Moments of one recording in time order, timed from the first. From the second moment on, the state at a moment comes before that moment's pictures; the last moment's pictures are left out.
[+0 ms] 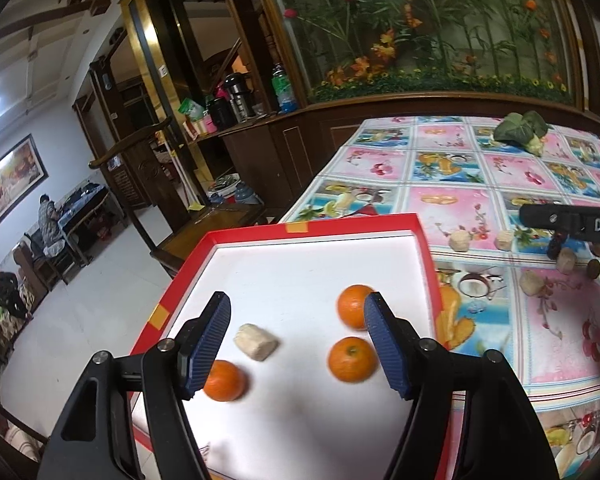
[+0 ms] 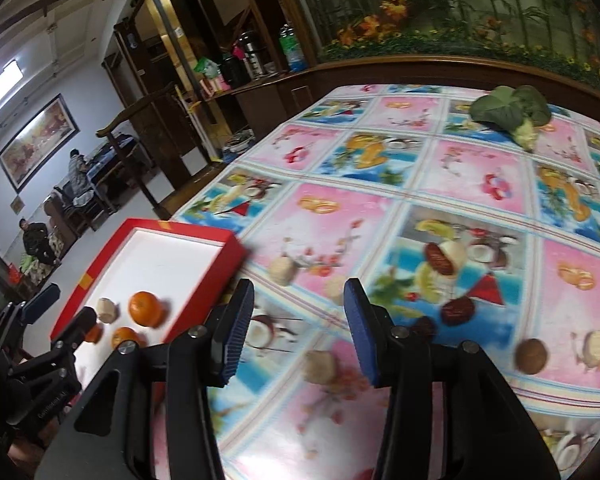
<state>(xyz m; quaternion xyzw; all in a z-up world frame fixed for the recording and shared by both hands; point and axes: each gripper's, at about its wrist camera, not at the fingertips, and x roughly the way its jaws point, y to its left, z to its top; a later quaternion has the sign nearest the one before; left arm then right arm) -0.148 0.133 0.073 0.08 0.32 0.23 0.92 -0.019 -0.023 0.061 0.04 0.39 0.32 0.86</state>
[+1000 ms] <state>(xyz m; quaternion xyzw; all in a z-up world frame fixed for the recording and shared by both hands) -0.120 0.071 0.071 0.12 0.33 0.17 0.92 0.002 -0.115 0.076 0.05 0.38 0.25 0.89</state>
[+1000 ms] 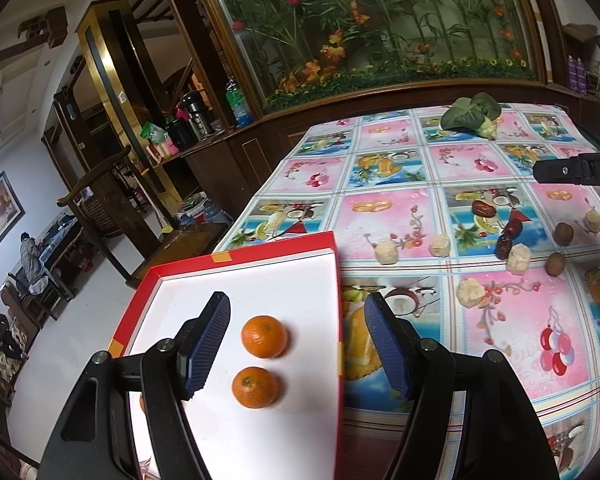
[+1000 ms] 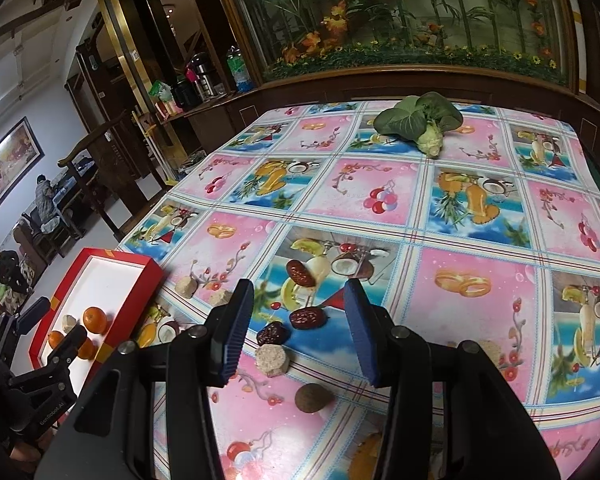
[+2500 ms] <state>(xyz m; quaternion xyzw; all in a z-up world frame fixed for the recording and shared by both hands) -0.041 -0.075 0.014 0.07 0.46 -0.09 0.88 0.037 -0.172 0.034 0.11 0.50 0.19 0.84</state>
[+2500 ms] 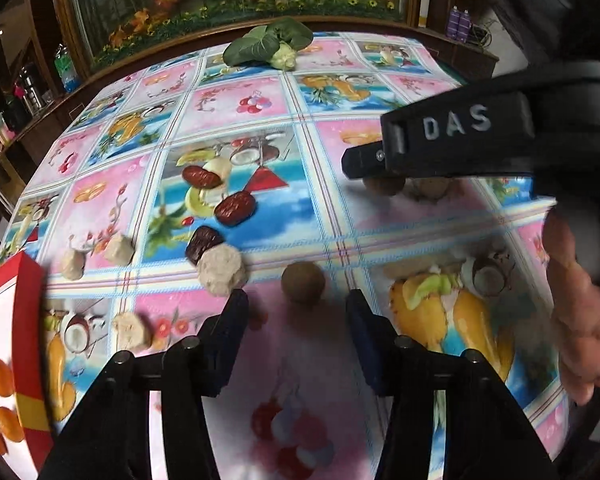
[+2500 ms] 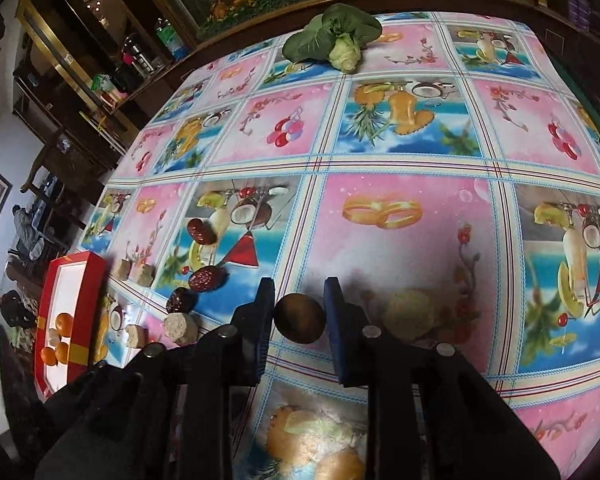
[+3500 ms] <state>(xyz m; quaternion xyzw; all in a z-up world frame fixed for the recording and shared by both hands) -0.121 -0.006 0.092 0.00 0.32 -0.05 0.94 0.027 -0.164 0.038 0.11 0.43 0.15 0.88</state>
